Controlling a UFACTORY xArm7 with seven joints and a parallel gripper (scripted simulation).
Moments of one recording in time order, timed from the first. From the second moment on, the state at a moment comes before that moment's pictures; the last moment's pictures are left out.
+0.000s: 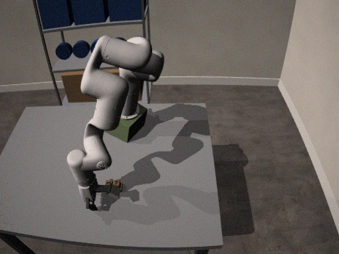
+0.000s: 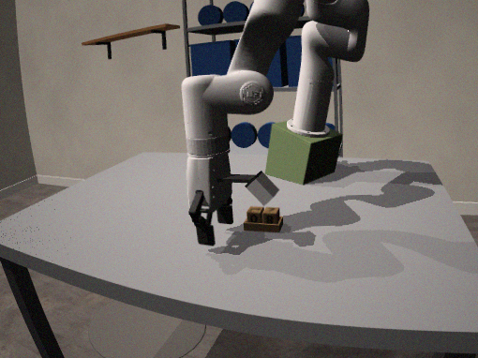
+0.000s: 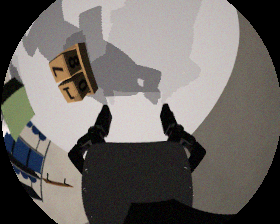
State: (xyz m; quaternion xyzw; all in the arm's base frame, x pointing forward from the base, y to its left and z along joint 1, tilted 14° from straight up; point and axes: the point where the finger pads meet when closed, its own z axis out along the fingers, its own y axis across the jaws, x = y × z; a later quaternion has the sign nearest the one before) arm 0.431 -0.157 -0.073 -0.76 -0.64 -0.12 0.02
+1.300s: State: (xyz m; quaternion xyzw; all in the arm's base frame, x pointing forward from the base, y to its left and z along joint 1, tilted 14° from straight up) arm 0.430 -0.158 -0.071 -0.76 -0.64 -0.12 0.02
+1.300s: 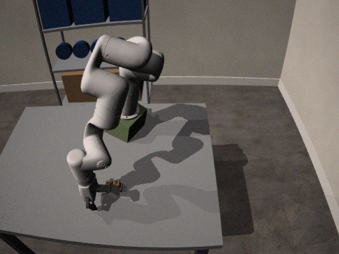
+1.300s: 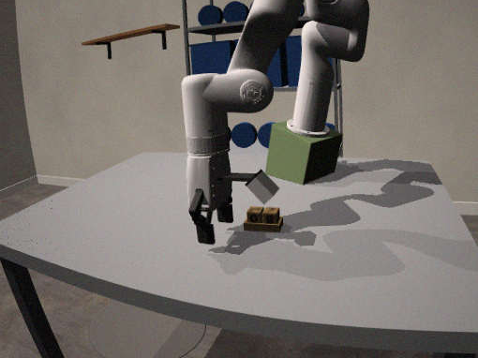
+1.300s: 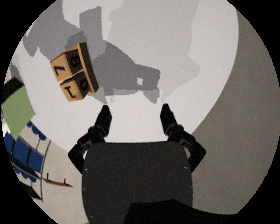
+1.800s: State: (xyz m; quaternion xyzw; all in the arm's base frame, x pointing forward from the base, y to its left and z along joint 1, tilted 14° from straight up) arm 0.426 -0.164 -0.040 -0.76 -0.64 -0.12 0.02
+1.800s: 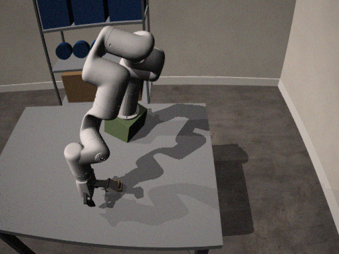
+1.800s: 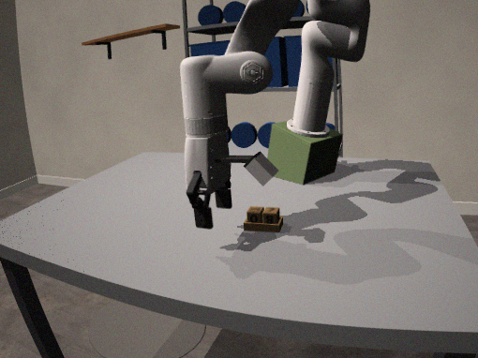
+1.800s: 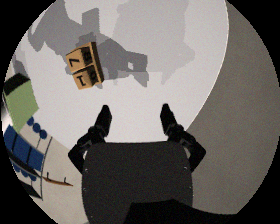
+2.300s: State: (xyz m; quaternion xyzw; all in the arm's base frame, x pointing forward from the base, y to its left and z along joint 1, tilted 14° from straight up) arm 0.399 -0.172 -0.044 -0.81 -0.57 -0.12 0.03
